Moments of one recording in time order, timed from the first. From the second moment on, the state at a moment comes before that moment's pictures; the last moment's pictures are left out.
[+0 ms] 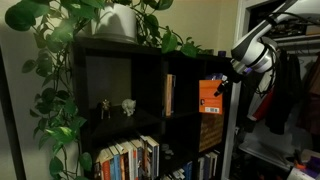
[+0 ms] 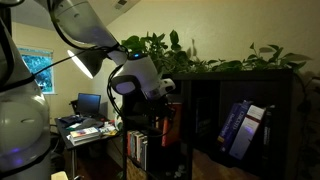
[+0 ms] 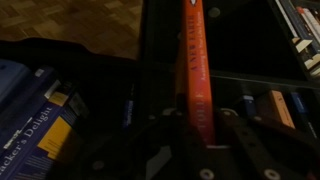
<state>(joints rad) -0.10 -0.36 0.13 -2.77 0.93 3.04 -1.02</state>
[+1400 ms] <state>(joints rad) 0.11 -0.17 0.01 -2.48 1.23 3.22 -1.05</state>
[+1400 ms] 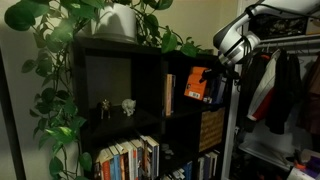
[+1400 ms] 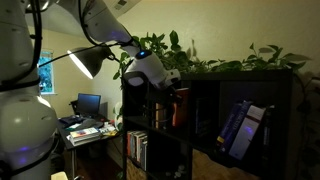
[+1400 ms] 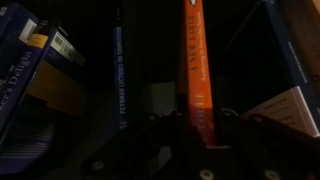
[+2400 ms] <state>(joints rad) 0.12 0.09 -0.01 -2.26 1.61 3.22 -1.40</state>
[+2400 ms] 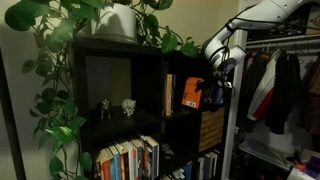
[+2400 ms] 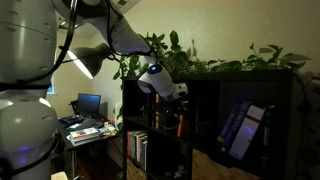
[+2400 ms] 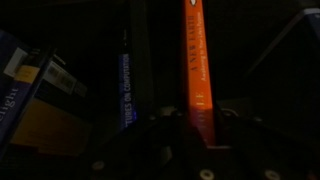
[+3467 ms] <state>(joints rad) 0.16 0.14 -0.06 -2.16 2.06 3.21 -1.93</state>
